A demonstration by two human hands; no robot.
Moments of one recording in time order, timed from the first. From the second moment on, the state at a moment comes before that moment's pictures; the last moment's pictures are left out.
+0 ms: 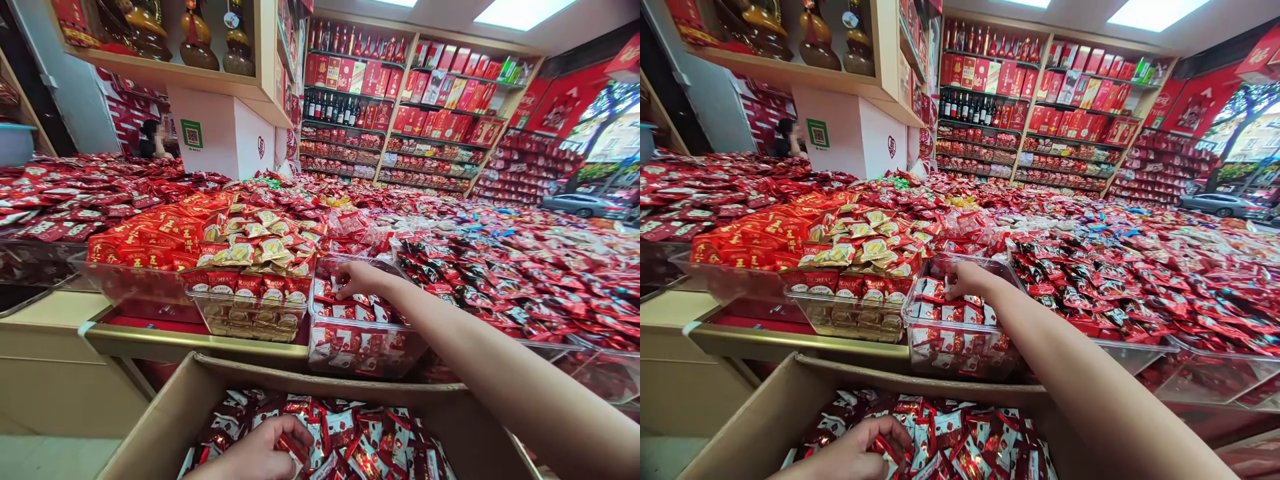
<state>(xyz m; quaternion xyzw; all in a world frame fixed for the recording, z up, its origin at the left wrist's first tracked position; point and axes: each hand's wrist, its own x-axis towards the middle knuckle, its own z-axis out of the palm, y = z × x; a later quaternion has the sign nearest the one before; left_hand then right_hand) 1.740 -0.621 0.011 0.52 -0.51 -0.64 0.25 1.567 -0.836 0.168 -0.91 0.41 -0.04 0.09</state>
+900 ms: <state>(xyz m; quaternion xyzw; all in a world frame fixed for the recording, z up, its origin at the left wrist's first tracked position) 1.722 -0.605 0.077 0.27 -0.28 -0.77 0.50 1.557 -0.636 0.069 -0.67 0.35 -0.21 0.62</state>
